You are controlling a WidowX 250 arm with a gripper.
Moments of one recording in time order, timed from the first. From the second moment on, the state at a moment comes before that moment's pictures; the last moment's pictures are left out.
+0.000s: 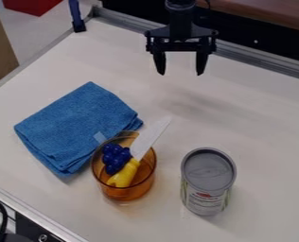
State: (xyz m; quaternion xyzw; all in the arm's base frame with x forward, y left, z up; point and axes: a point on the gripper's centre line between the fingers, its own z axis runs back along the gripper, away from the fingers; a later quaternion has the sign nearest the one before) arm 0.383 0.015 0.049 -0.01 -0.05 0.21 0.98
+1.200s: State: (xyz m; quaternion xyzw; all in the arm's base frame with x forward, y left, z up) arm 0.287 0.062 0.080 0.02 -0.06 0.49 0.87
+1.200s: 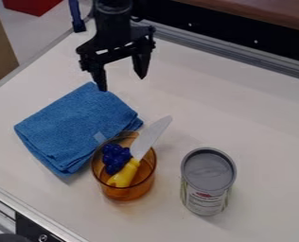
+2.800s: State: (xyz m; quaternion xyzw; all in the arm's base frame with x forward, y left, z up) arm 0.218 0.026 0.013 -0.11 -0.06 0.66 0.74
